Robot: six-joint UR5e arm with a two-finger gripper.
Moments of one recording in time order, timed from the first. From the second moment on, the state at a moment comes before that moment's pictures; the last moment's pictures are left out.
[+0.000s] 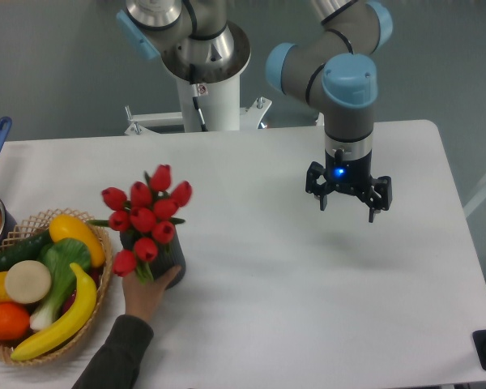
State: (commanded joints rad) arm 2.72 -1.83 -1.88 -0.70 1.52 1.14
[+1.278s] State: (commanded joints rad) arm 2.65 -1.70 -2.03 -0.68 0.81 1.11
